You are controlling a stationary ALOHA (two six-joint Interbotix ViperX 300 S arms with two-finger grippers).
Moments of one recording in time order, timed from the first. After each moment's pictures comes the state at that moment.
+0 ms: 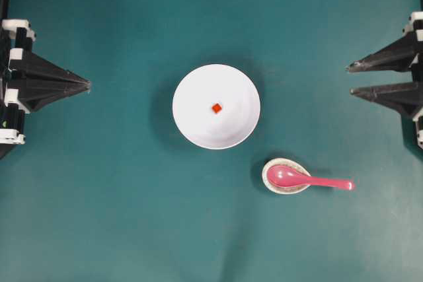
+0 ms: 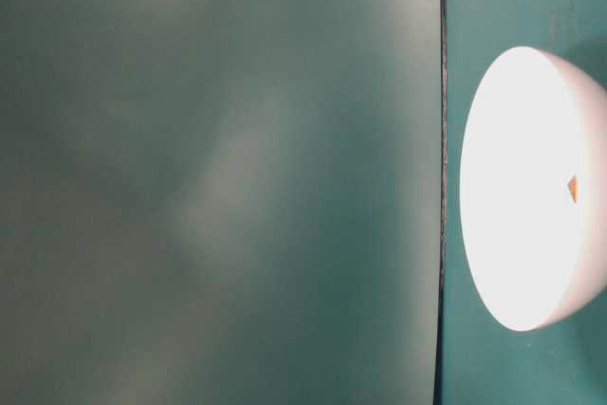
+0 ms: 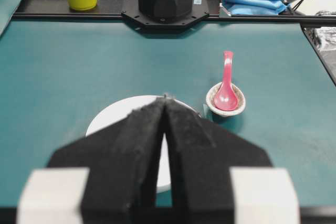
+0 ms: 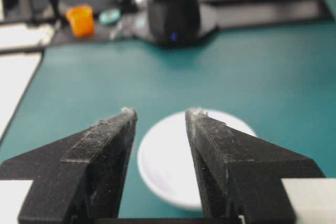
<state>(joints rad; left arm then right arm) 0.00 -0.95 1.17 0.01 -0.22 -0.01 0.00 -0.96 1.10 0.13 -0.07 0.02</state>
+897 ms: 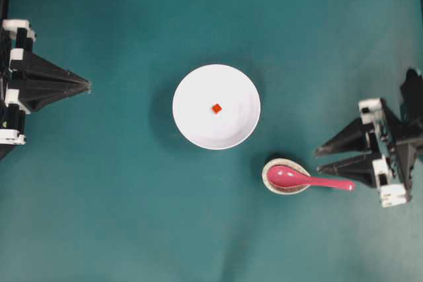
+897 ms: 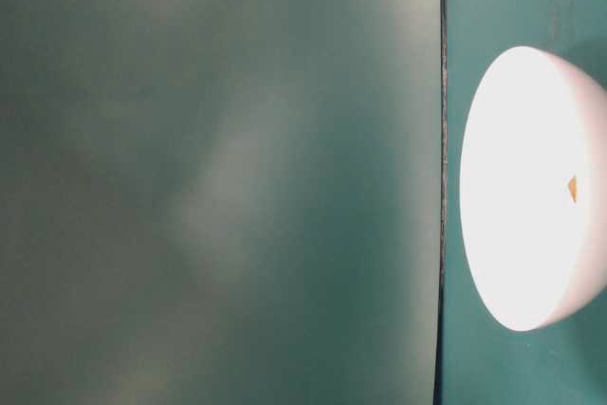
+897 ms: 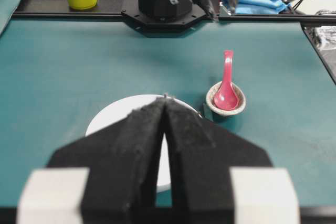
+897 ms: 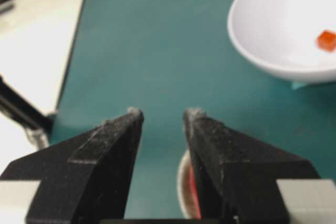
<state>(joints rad) 0.00 -0.94 1.17 0.01 -0.22 -0.01 0.51 -0.47 1.25 0.67 -0.67 0.01</state>
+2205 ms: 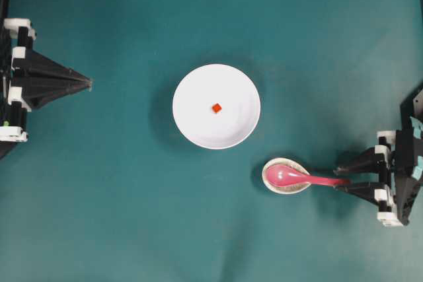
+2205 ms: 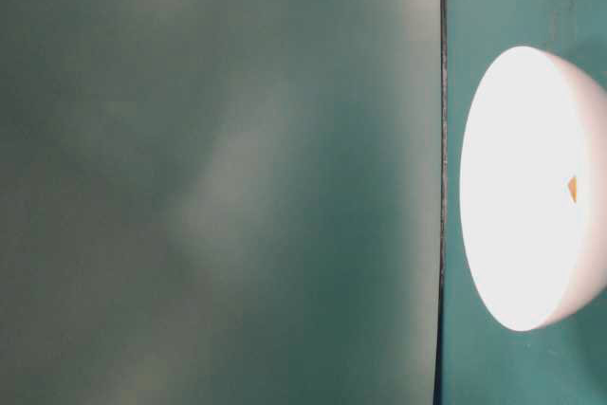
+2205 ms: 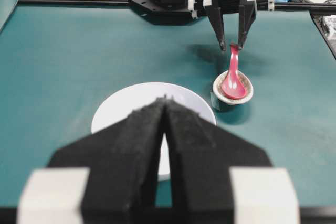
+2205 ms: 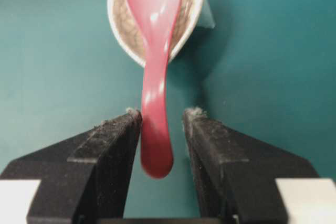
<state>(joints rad) 0.02 -0.94 1.17 0.01 -0.18 -0.01 0.95 -0.08 1.30 1.18 -0.88 -0.04</state>
